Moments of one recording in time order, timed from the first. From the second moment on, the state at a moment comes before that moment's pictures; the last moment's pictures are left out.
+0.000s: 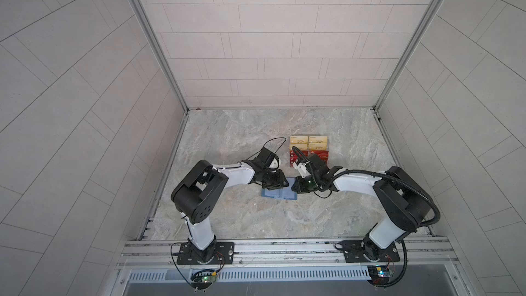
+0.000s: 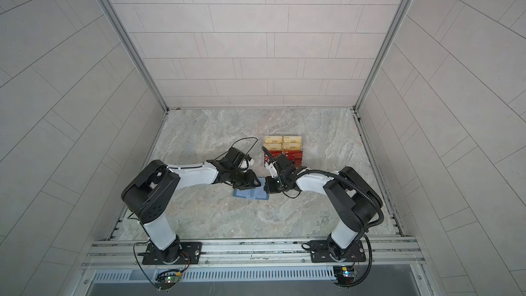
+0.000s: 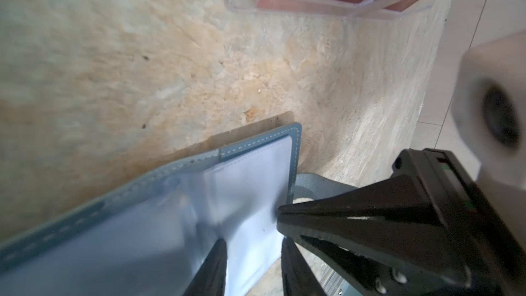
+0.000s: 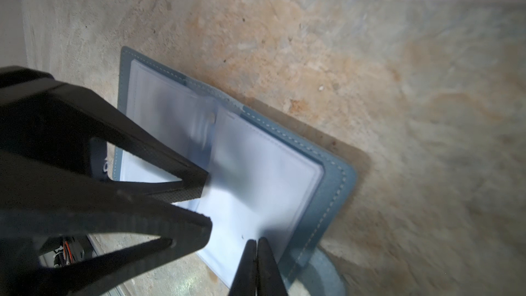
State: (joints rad) left arm -0.64 1.77 0.89 -0.15 0.56 -0.70; right arm 0.61 1.64 0.76 -0.14 -0.39 0.53
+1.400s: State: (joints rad) left arm -0.61 1.80 0.82 -0.03 0.61 -0.73; right arm 0.58 1.54 0.76 -0.16 -0.38 0.53
